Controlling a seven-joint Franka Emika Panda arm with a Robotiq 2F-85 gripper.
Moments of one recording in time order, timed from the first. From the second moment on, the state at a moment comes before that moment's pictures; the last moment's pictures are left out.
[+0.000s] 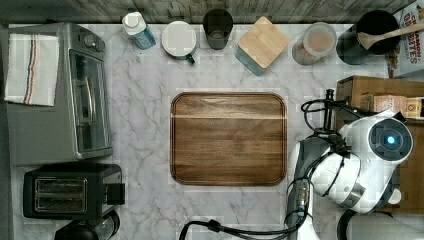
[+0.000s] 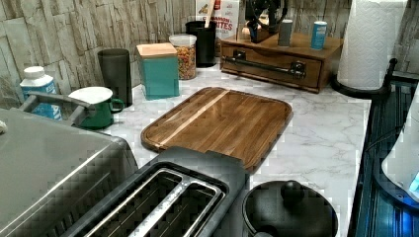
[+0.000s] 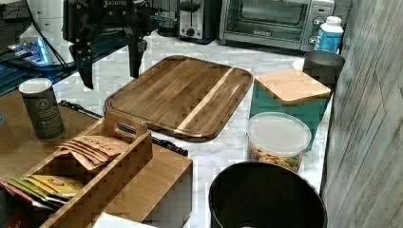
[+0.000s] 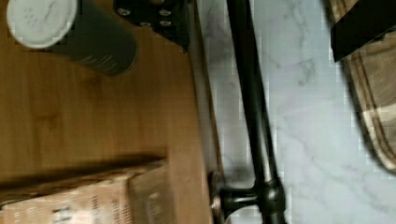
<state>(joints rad) -0.26 0.08 -0.25 -2.14 -0.18 0.70 -0.92</state>
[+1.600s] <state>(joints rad) -0.26 0.27 -0.24 -2.22 -0.16 0.97 -0.93</state>
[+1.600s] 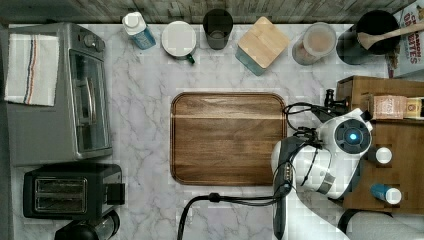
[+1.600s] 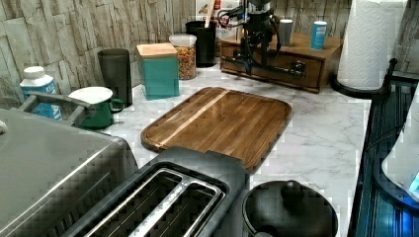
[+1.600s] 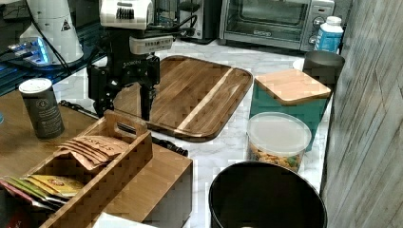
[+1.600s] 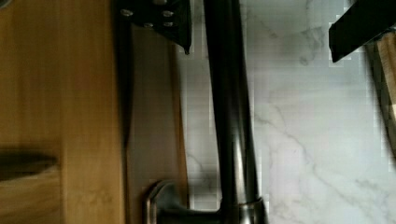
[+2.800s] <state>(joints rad) -0.28 0.32 -0.23 -2.26 -0.04 1.06 -1.10</state>
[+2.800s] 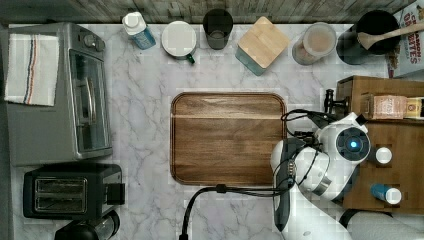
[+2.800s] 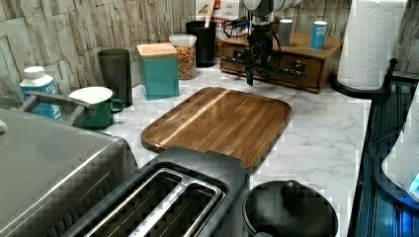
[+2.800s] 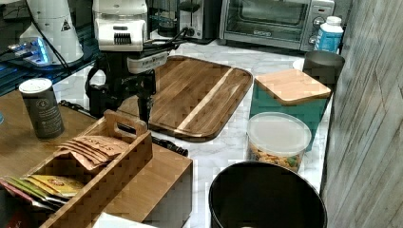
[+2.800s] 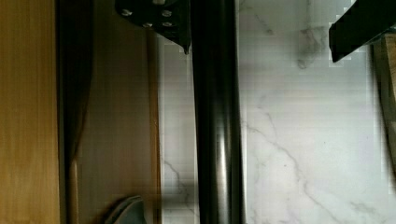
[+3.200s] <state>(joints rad) -0.28 0.28 -0.21 -2.26 0.03 0.97 -1.11</state>
